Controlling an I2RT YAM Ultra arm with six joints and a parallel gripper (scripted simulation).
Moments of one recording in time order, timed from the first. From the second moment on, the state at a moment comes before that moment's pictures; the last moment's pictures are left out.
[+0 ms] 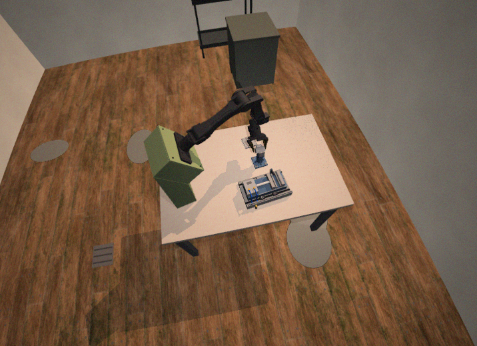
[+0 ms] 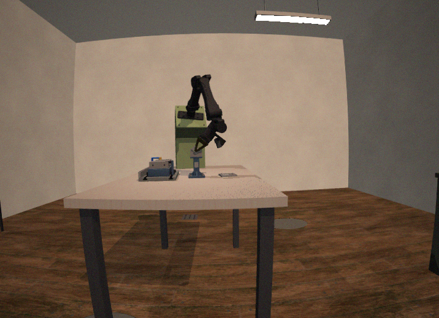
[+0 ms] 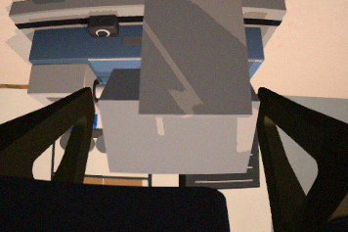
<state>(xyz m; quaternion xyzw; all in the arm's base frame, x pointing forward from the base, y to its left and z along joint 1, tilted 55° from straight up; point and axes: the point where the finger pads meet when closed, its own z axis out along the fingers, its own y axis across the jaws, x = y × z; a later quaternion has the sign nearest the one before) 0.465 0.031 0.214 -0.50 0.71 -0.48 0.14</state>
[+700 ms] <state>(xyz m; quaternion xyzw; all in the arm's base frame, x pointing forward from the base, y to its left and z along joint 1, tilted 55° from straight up) 0.465 0.030 0.217 -0.48 0.71 -0.50 0.11</state>
